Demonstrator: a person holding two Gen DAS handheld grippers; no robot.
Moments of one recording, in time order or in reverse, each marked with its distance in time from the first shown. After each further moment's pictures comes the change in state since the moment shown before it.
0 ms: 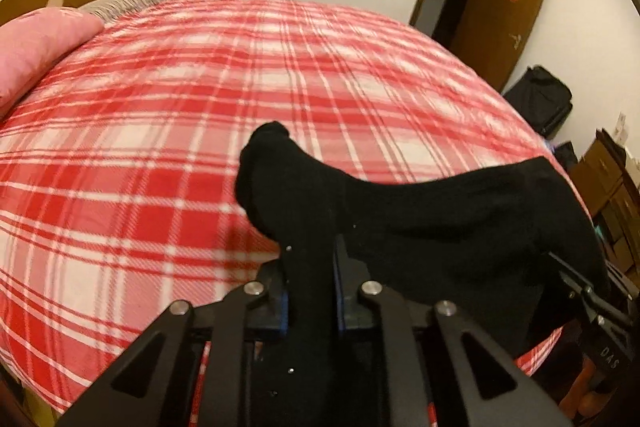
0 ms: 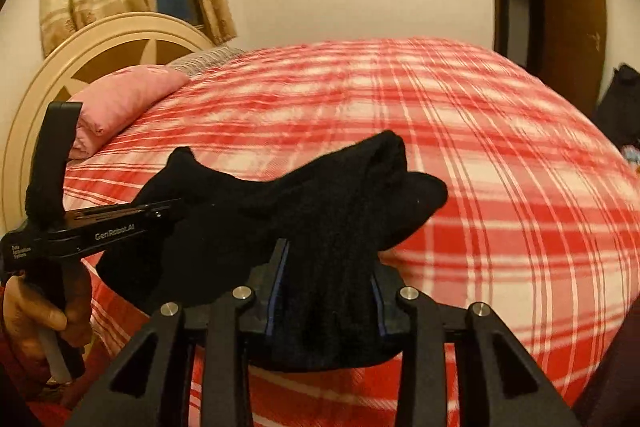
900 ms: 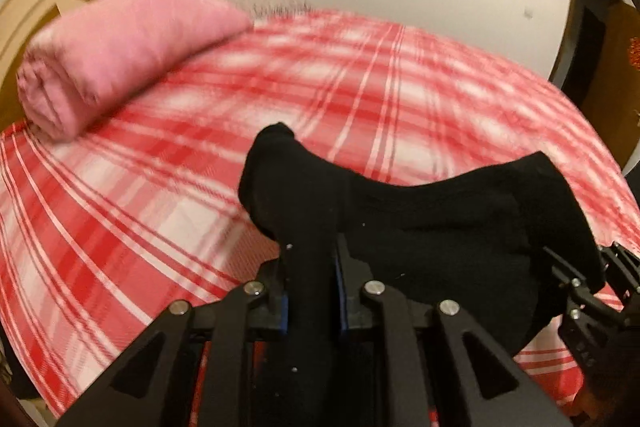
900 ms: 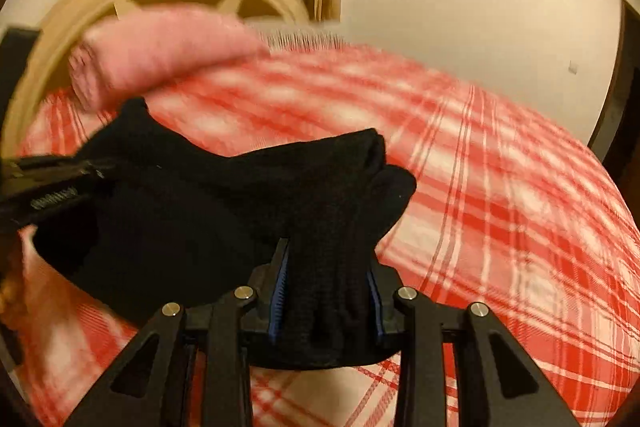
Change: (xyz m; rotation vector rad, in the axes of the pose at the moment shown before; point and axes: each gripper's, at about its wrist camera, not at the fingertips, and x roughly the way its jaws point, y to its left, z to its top) left arm 0.037 0.208 0.080 -0.241 -0.058 0.417; right arm 0.268 0.144 0.136 -0.394 0.079 0.082
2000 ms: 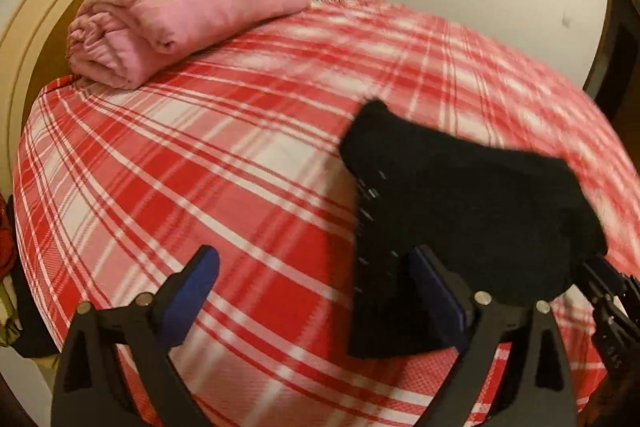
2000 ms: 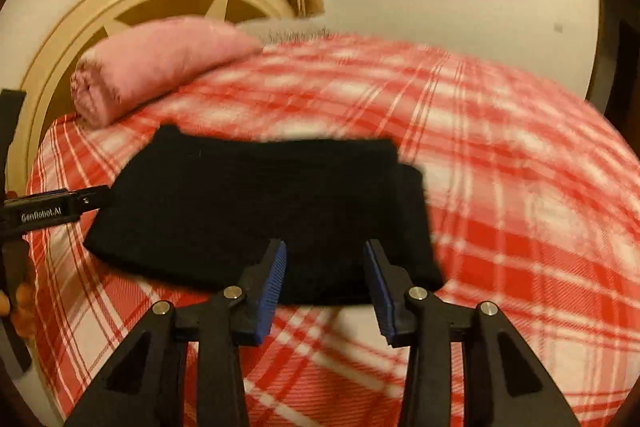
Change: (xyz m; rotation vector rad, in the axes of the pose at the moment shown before) left arm -0.033 0.049 -0.048 -0.070 0.055 0.112; right arm -0.033 0.014 -0.043 0.174 0.009 0.079
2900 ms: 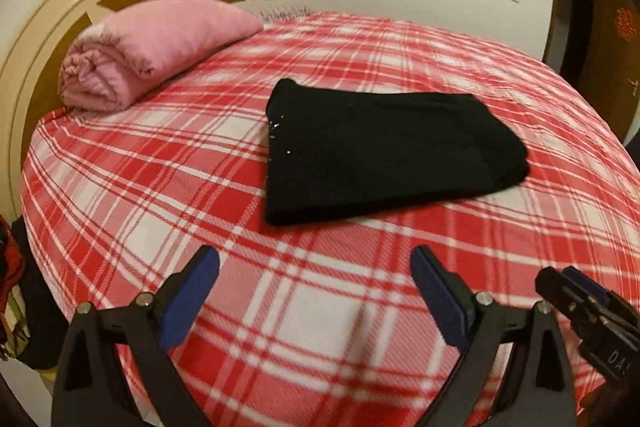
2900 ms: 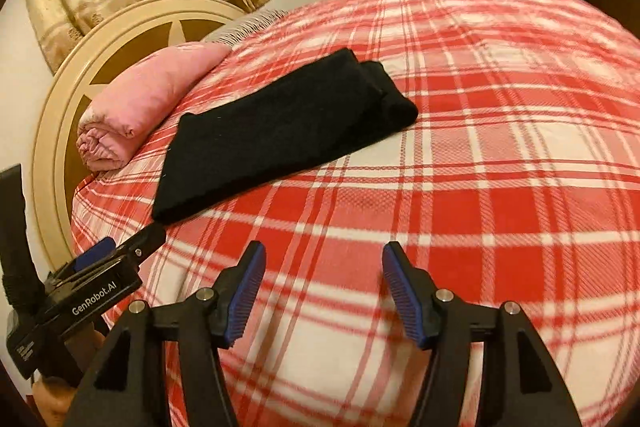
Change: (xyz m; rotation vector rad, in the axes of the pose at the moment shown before) left arm -0.086 -0.033 -0.074 0.141 -0.110 -0.077; right arm -0.093 0.000 -0.087 0.346 0.018 0.096
